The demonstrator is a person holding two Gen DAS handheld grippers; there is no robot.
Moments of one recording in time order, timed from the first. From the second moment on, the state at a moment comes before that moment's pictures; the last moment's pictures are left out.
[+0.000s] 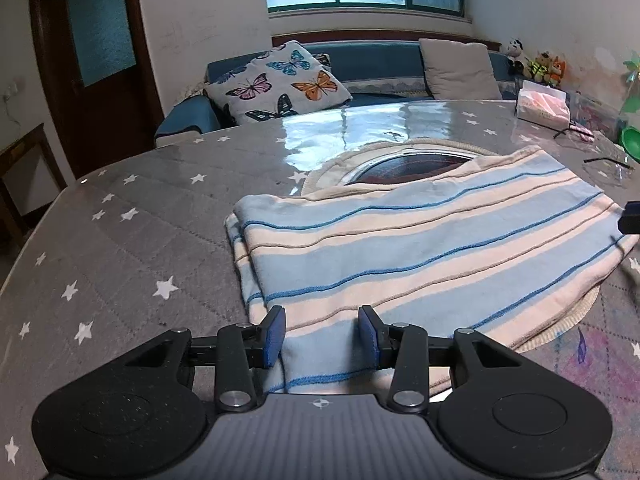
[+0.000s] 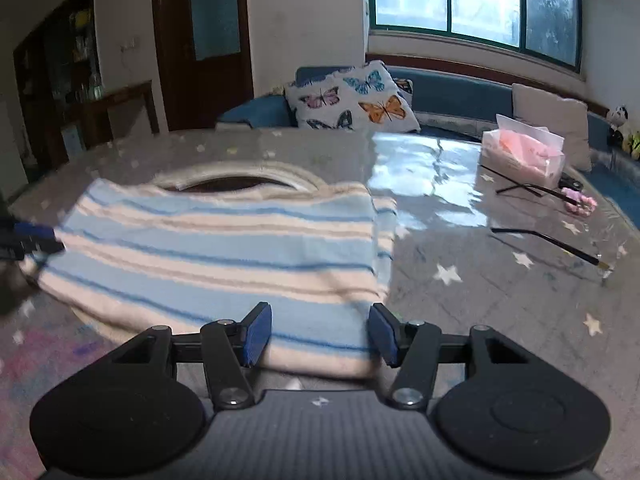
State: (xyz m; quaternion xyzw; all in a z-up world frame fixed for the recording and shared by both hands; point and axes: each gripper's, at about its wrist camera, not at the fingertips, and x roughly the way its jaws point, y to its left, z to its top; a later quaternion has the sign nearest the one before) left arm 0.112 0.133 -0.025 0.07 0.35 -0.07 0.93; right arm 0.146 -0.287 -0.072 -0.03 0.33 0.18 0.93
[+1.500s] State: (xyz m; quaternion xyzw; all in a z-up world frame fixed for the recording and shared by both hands) left arm 0.011 0.144 -0.003 0.02 0.38 -0.08 0.92; right arm 0.109 -0.346 -0.051 0.00 0.33 0.15 0.93
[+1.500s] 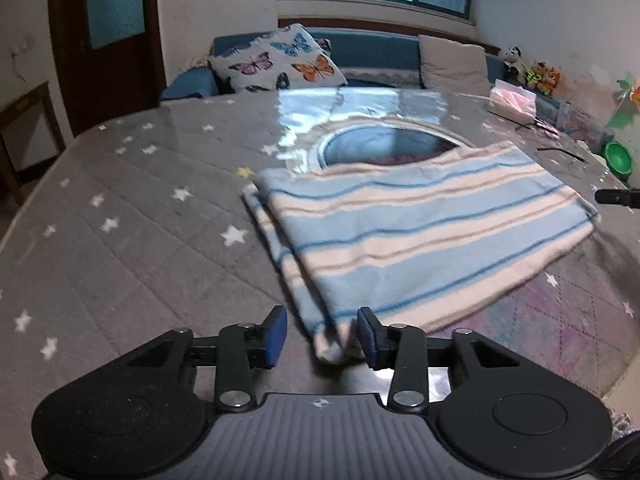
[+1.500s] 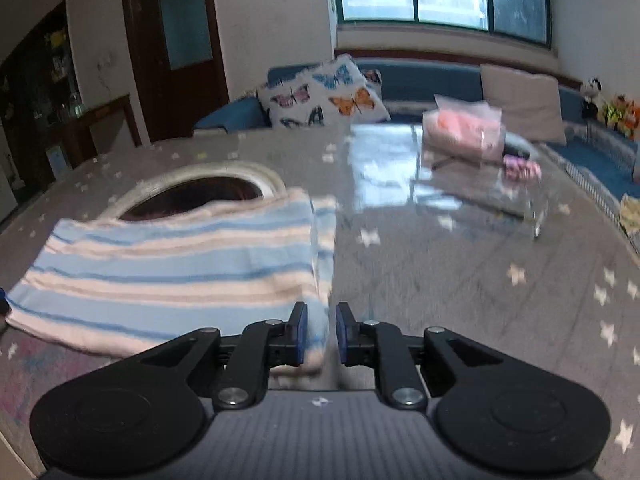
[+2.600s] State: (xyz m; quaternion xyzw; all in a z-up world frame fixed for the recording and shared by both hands) left arm 0.110 0.124 -0.009 0.02 0.38 -0.08 0.92; right arm 0.226 -0.273 -0.068 -0.01 0.34 0.20 0.92
